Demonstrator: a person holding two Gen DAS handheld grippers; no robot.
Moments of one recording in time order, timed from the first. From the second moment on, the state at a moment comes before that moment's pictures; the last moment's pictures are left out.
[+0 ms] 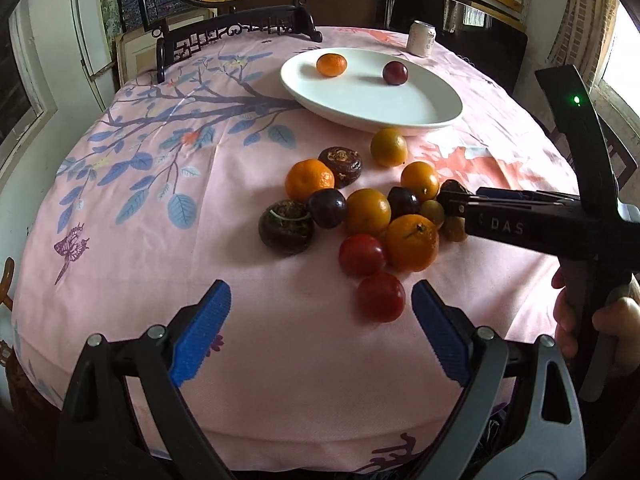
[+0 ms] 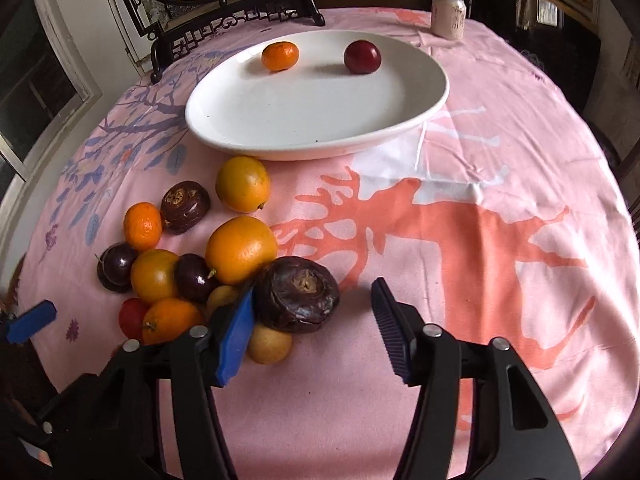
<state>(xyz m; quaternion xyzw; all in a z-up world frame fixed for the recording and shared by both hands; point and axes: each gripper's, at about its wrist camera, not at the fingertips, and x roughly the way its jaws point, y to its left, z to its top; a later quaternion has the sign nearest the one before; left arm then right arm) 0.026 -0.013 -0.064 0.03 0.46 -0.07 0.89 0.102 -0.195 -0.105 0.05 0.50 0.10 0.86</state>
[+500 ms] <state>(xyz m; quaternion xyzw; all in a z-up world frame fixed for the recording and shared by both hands) 0.037 -0.032 -0.086 0.04 0.49 -0.08 0.87 0.050 -0.250 -0.106 0.05 0.49 0.06 0.87</state>
